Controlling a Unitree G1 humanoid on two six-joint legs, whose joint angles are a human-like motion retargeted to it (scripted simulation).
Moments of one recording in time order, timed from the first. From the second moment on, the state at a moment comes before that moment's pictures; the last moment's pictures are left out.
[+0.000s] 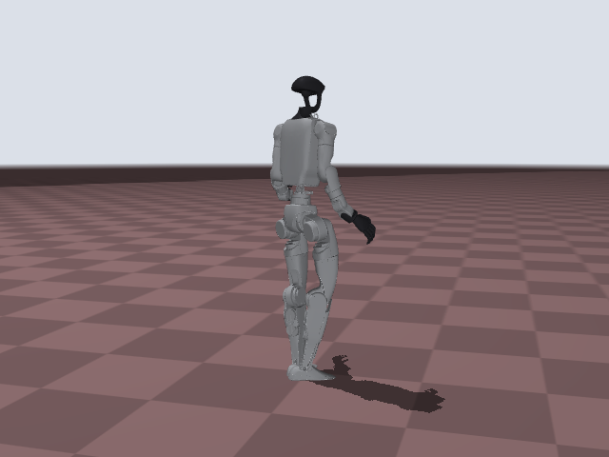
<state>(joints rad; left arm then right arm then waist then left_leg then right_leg) 0.16 -0.03 0.52 0.49 -0.02 -0.71 0.45 0.10 -0.18 -0.07 1.02 -0.31 -0.43 -0.32 0.12 0.04 0.03 -0.03 -0.03 0.46 0.04 -0.11 0.10 -0.09 -0.02 -0.44 0.22 -0.11 -0.02</state>
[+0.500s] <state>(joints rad) 0.15 0.02 0.32 1.61 -0.08 -0.08 -0.21 0.08 -0.19 0.04 1.57 -0.43 0.08 0.22 0.01 0.02 -0.01 -0.09 -0.02 0.39 0.15 -0.12 0.03 -0.03 0.01 -0.45 0.02 -0.07 -0.04</state>
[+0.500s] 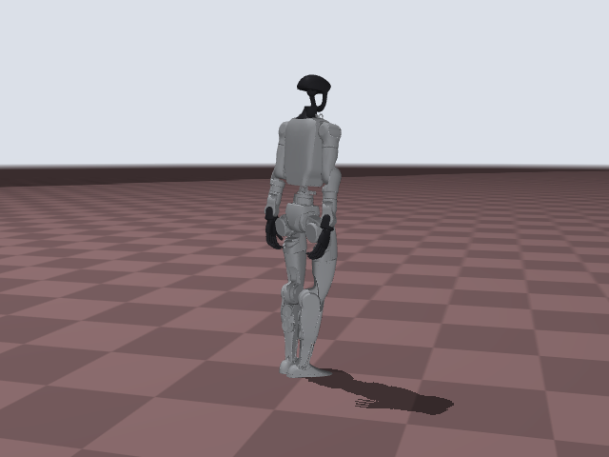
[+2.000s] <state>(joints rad) -1.06 0.18 0.16 1.38 -0.38 -0.09 0.04 -0.93 -0.09 -0.06 1.22 0.36 -0.06 -0.01 0.09 -0.01 -0.39 -0.08 -0.03 0.34 0.07 -0.13 0.03 -0.05 -0.03 -0.47 0.03 -0.09 0.00</state>
